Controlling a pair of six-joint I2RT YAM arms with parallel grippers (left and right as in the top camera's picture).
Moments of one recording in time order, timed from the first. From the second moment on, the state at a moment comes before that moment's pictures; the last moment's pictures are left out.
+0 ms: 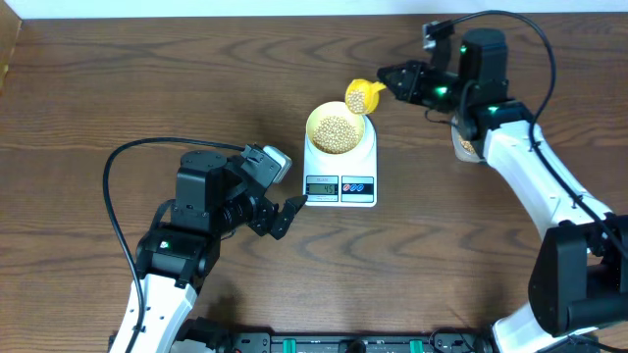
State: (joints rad) left arm -0.24 0.97 0.76 -0.53 0.44 0.27; right arm 0.20 1.75 1.27 -0.04 -0.68 0.60
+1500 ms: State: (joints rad) left arm -0.24 0.97 0.76 -0.53 0.44 0.27; right arm 0.31 1.75 1.27 -0.04 -0.65 0.04
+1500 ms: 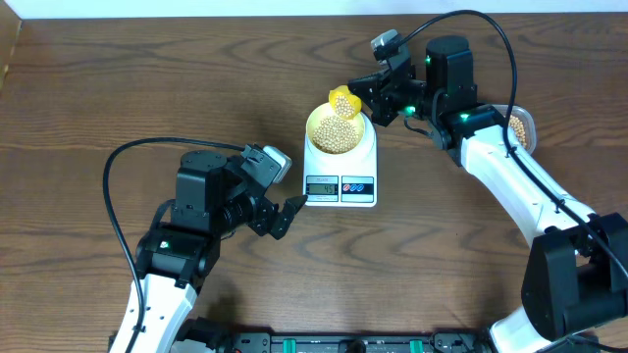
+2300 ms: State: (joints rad) left arm -0.24 0.97 0.76 -0.53 0.44 0.27; right arm 0.31 1.75 1.27 -0.04 -0.65 0.43
